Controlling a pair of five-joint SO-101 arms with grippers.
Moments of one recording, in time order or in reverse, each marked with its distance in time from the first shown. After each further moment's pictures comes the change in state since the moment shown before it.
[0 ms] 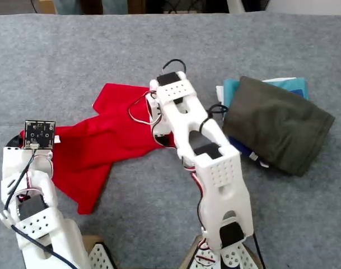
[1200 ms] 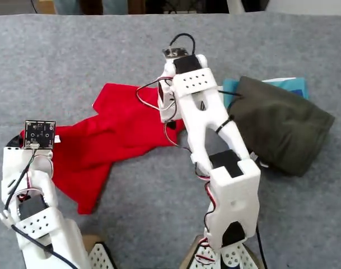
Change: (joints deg) left arm 0.0 0.0 0.0 0.0 0.0; right arm 3.5 -15.3 -0.5 4.8 8.4
